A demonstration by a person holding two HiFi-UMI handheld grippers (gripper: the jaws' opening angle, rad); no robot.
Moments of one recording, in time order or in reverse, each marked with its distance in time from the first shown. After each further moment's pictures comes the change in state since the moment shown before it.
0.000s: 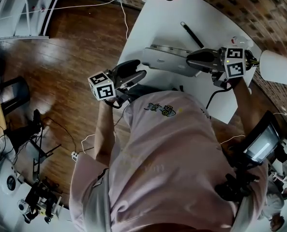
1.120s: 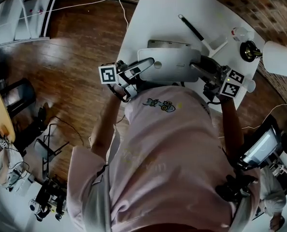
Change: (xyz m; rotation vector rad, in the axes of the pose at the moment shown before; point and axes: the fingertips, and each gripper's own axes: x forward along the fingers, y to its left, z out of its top) left arm 0.045 -0.009 0.006 -0.541 -0.098 -0.324; right arm -0.031 -0.012 -0.036 0.089 -0.477 -0.261
